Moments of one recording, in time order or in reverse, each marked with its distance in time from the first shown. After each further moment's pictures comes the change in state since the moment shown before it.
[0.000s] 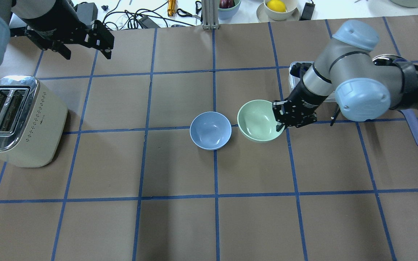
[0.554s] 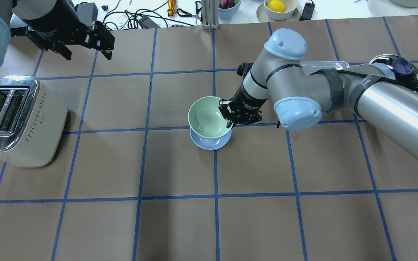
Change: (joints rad) left arm -0.001 0.000 -0.003 0.000 -0.002 -0.001; right arm 0.208 0.126 -0.046 -0.212 0.020 0.189
